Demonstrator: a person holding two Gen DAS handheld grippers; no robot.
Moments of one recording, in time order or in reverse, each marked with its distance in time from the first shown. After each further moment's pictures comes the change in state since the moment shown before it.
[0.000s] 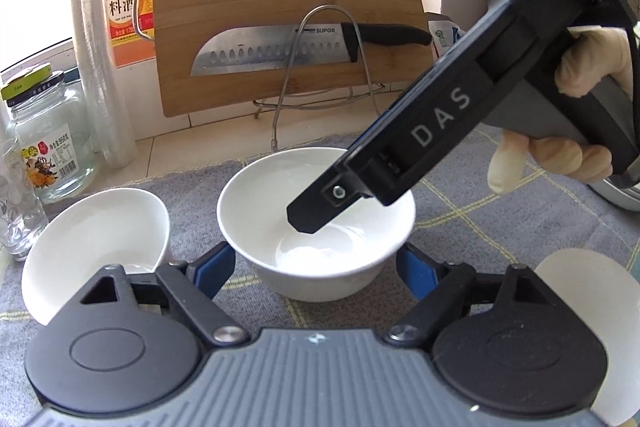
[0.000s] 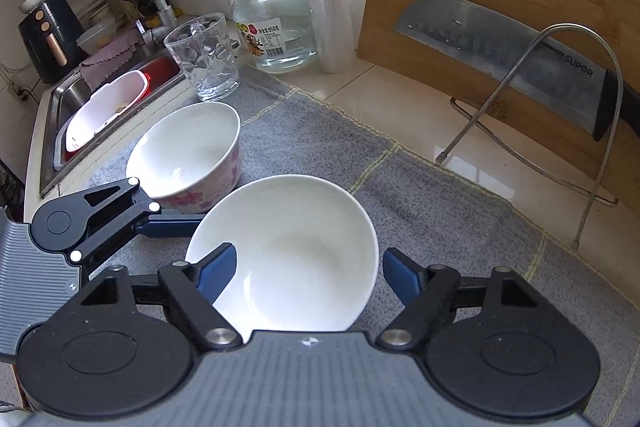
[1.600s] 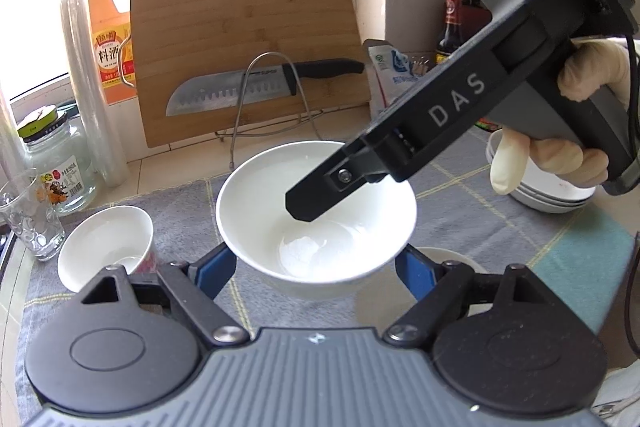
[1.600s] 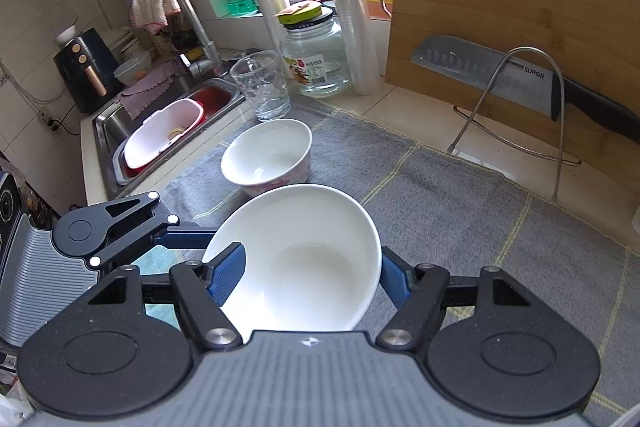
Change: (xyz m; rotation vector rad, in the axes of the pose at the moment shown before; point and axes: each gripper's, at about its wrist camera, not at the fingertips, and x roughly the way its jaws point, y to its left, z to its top) left arm -0.087 -0.059 0.010 0.035 -0.010 -0.032; right arm -0.106 0.046 -0.044 0.046 -0.090 0.052
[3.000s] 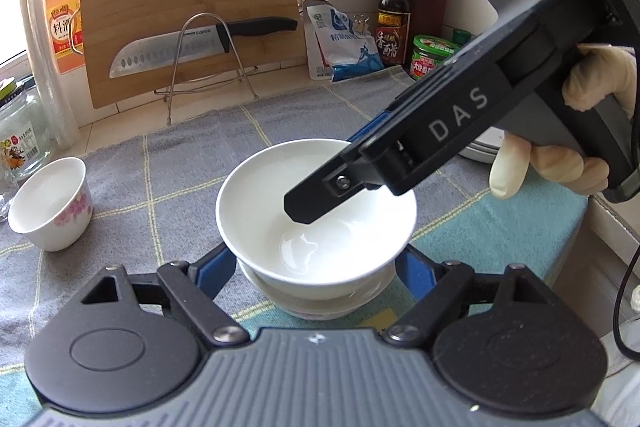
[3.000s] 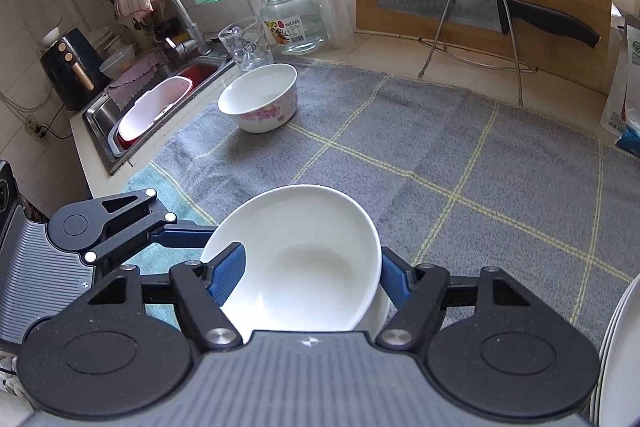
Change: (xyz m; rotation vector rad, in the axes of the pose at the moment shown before) left arm -0.013 -0.052 -0.023 0.014 0.101 -0.095; right arm -0.027 0.004 -0.075 0.104 0.030 -0.039
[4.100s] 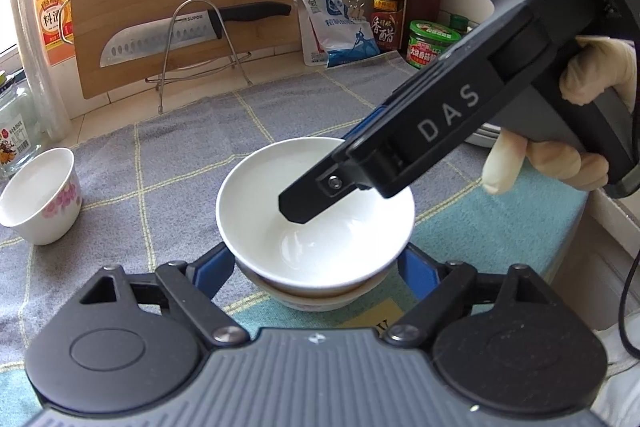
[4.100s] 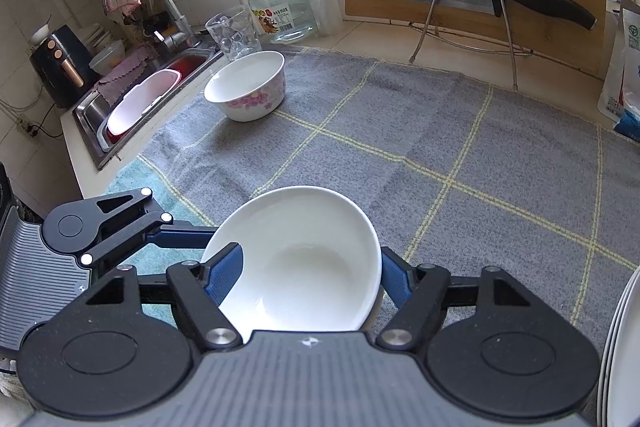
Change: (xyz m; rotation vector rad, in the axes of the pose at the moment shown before) left arm 0.010 -0.002 -0.003 0.013 0.027 -0.020; right arm 0.010 -0.004 -0.004 0.013 0.014 -0.014
